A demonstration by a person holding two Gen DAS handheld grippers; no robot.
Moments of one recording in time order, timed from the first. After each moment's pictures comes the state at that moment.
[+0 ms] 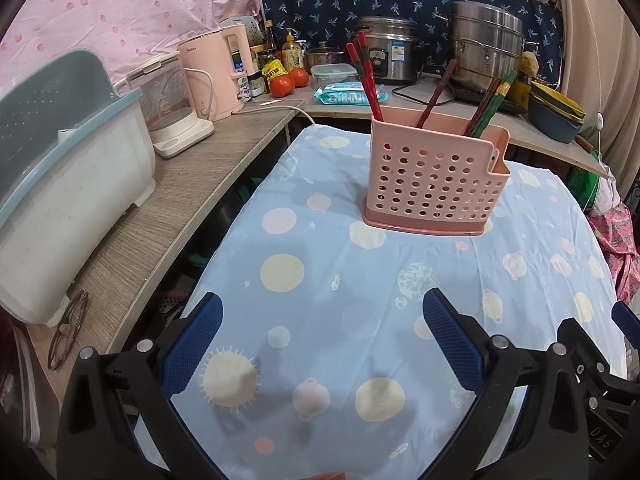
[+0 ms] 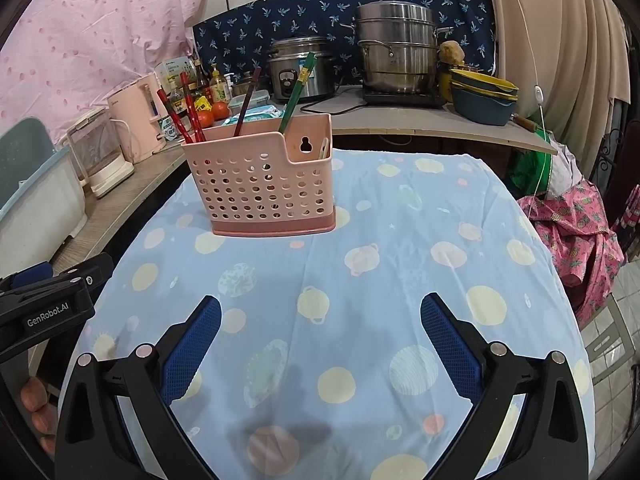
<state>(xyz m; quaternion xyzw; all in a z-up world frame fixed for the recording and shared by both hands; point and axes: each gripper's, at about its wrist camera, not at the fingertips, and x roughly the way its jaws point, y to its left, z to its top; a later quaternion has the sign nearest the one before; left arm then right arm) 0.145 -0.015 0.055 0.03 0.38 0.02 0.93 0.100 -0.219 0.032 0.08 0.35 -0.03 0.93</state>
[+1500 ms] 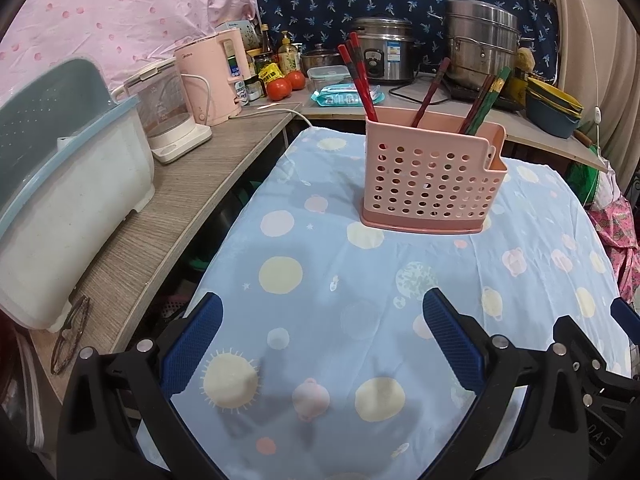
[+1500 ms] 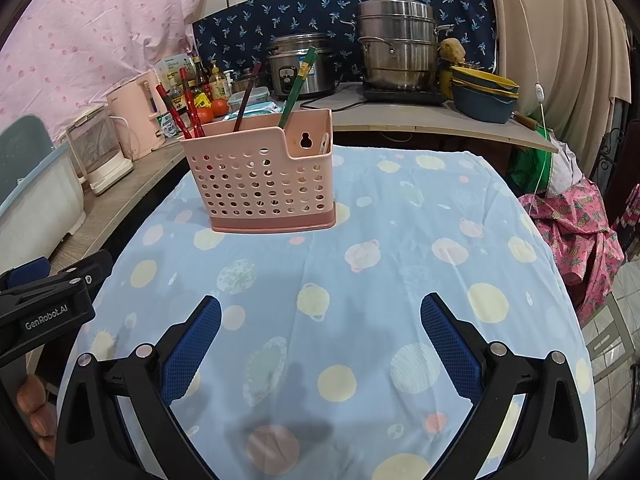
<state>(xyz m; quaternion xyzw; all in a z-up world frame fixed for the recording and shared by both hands) 0.144 -0.020 0.055 0.05 0.37 0.01 0.93 0.099 -0.215 0.025 0.08 0.35 -0.04 0.93</state>
